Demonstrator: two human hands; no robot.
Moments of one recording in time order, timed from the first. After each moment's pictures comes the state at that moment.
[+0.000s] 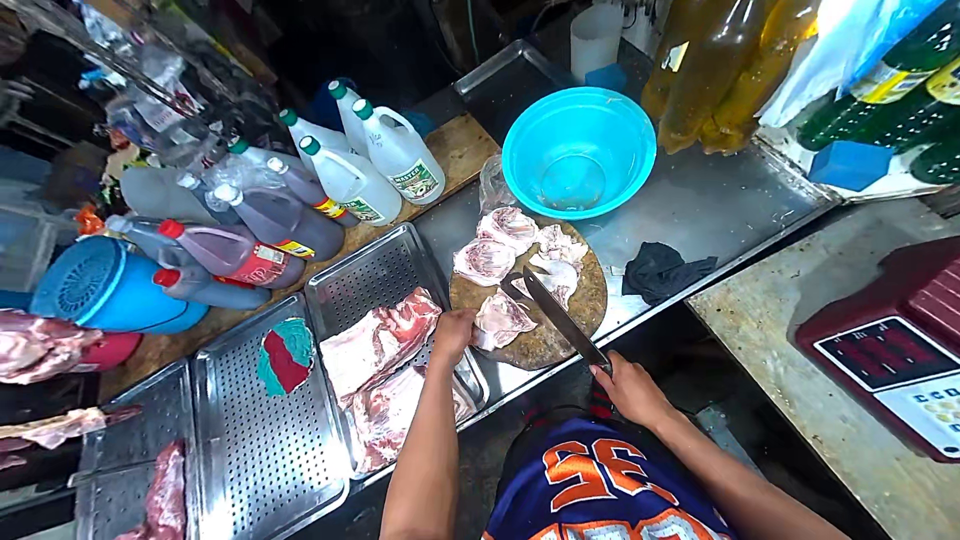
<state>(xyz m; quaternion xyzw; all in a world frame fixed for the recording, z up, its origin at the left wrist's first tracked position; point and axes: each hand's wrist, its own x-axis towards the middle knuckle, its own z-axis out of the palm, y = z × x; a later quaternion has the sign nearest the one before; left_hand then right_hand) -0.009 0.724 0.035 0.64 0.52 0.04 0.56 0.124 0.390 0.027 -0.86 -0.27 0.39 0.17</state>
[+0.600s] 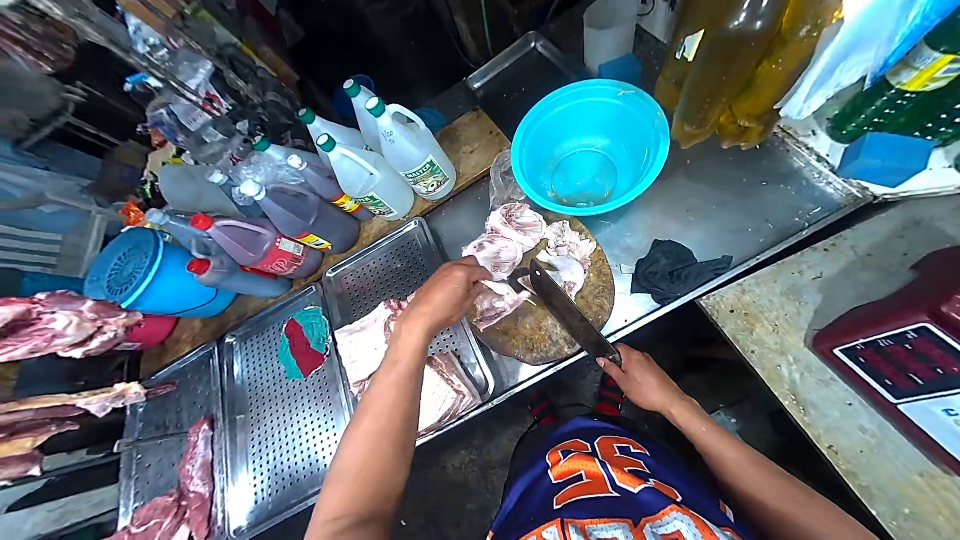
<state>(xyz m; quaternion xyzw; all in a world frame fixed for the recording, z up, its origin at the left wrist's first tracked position) 0.027 0.731 0.186 0.98 0.08 -0.05 0.18 0.149 0.388 0.024 -0.82 -0.28 0.44 0.22</state>
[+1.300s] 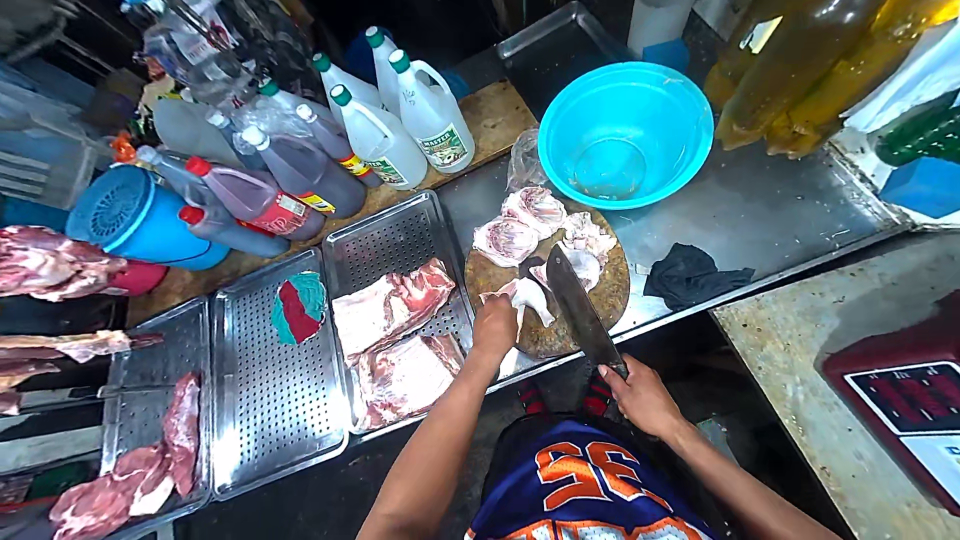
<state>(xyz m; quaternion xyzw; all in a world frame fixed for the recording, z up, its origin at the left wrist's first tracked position) 0.022 0.657 0.068 0.85 0.45 -0.16 0.21 0.123 0.387 0.028 -0.80 -0.20 0.47 0.32</state>
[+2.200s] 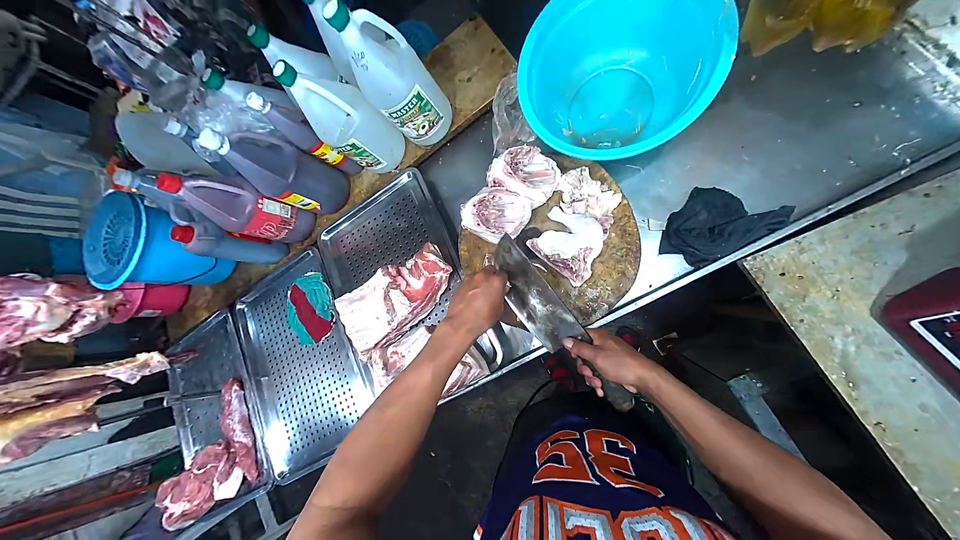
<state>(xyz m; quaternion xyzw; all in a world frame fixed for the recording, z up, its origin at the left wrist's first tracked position) 0.019 0.690 0.090 0.94 0.23 -0.23 0.07 0.109 0.443 0.012 -0.54 -0.11 0.71 0.44</state>
